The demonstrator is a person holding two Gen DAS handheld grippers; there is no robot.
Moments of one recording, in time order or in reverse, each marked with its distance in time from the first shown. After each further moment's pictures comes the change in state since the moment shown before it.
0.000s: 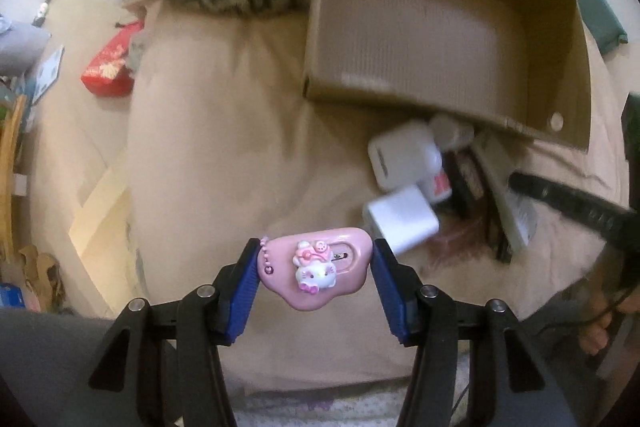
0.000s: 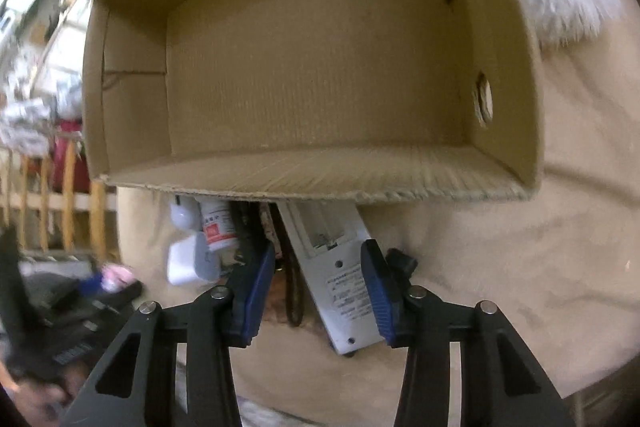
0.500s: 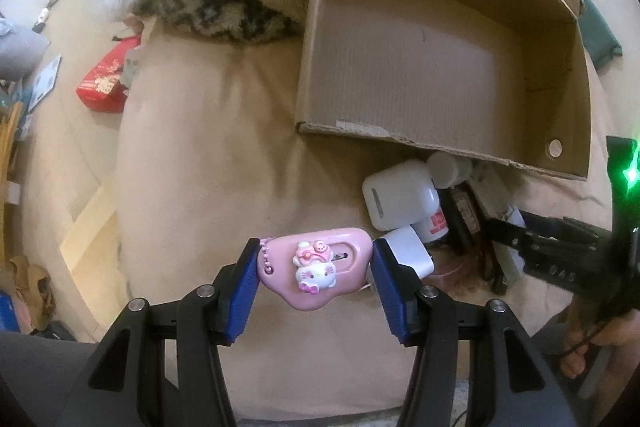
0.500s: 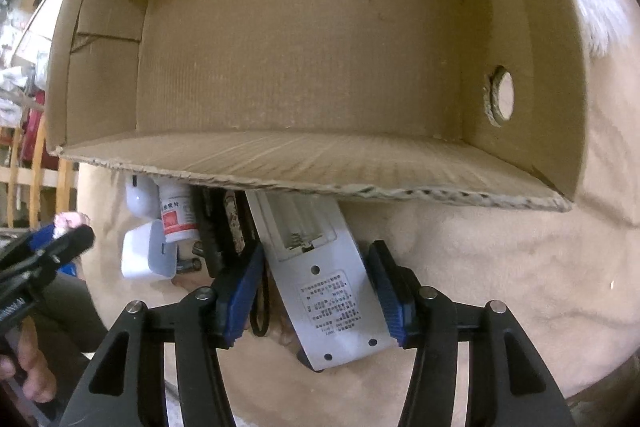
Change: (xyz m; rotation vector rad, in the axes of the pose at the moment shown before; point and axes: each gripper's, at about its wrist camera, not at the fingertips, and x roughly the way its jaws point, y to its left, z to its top) left arm -0.001 -0.010 0.014 -0.010 -0.071 -0.026; right arm 0.033 0.017 -0.006 -0.088 0.033 -0.121
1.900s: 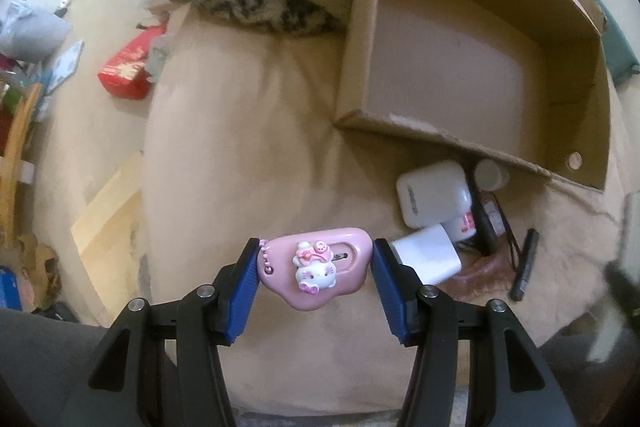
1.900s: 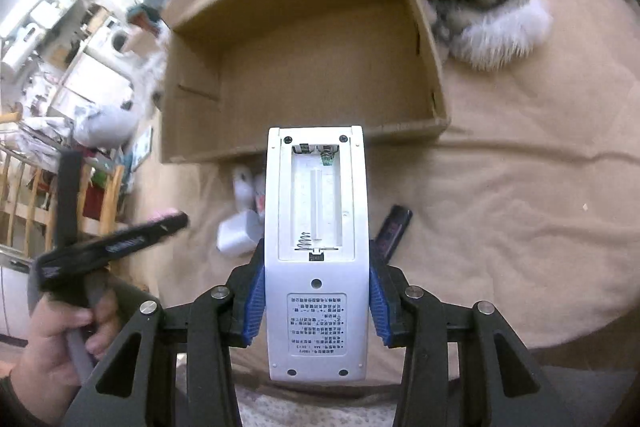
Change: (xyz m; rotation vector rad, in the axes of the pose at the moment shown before) left arm -0.004 0.012 -0.007 -0.070 -0.012 0.071; right arm -0.099 0.007 -0.081 0.122 -0.308 0.162
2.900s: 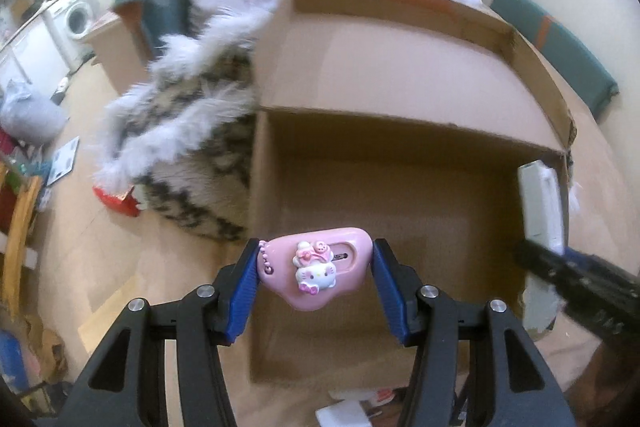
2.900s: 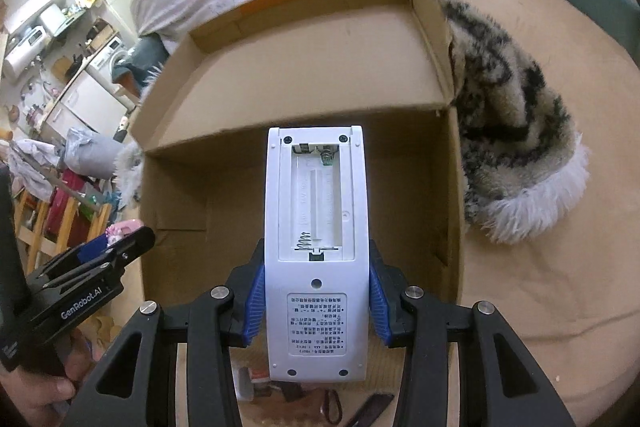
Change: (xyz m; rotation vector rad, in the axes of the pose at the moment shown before) left arm -0.049 -0.075 0.112 0.116 -0.319 -0.005; right arm 0.026 -0.008 0.146 -0.056 -0.091 -0.061
